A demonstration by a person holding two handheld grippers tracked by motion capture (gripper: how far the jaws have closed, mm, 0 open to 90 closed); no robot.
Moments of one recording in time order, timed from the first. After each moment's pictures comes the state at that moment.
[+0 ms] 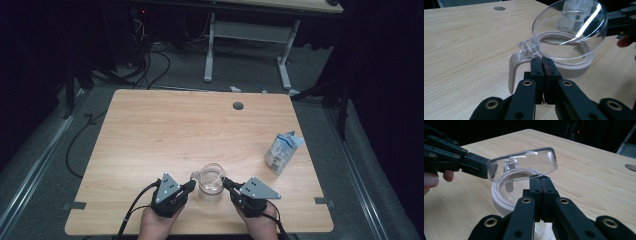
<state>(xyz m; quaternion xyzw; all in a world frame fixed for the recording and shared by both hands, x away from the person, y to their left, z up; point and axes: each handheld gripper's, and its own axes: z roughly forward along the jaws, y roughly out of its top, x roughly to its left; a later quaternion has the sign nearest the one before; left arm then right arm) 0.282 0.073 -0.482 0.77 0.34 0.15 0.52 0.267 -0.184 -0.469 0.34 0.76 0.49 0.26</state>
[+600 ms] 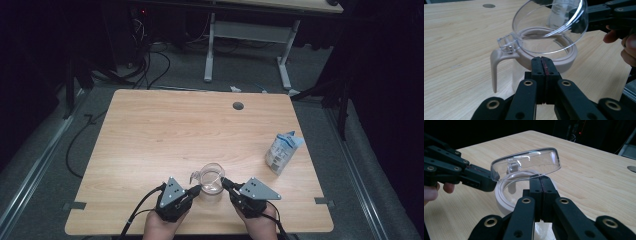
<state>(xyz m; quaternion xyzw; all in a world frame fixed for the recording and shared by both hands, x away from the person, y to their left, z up) 0.274 0.062 -0.487 0.77 0.33 0.13 0.53 0.265 -0.182 -0.467 0.34 0.75 0.50 0.25</state>
